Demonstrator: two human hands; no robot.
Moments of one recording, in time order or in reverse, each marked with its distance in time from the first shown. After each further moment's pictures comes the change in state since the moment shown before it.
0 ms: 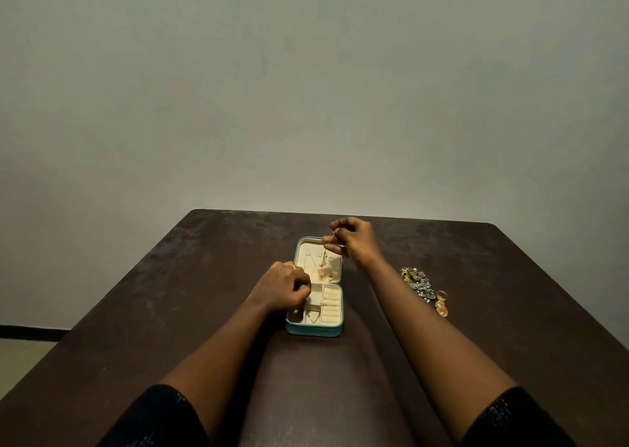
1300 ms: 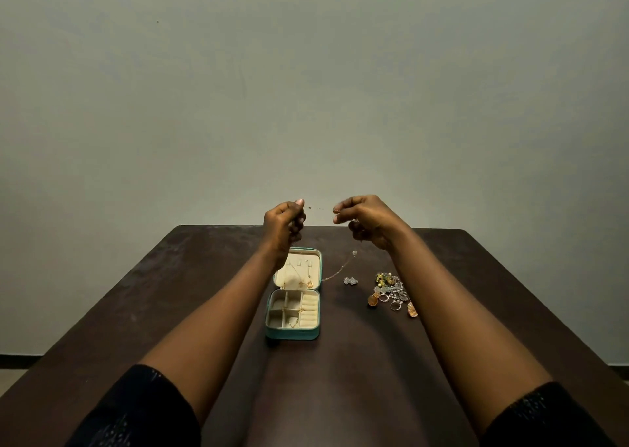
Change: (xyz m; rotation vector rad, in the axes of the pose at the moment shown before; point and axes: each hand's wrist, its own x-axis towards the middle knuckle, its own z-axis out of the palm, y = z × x) left_hand 0.056 0.088 -0.065 -1.285 0.432 -0.282; right_hand -0.037 -0.092 -0.060 -0.178 -0.124 0.041
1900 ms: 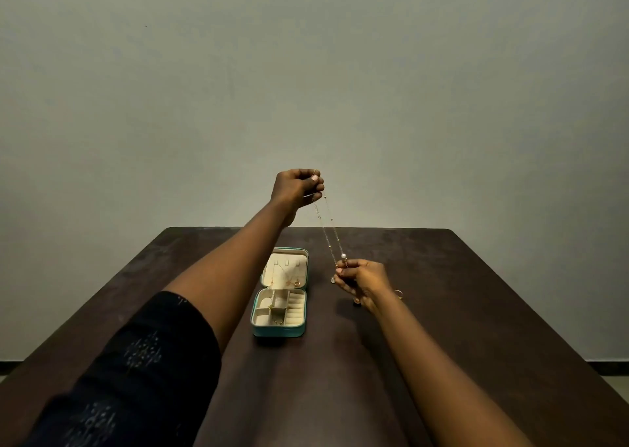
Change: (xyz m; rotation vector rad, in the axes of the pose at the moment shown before) left_hand 0.039 0.038 0.049 0.078 -0.112 -0.028; right_hand -0.031 0.098 0.009 0.470 0.250 0.213
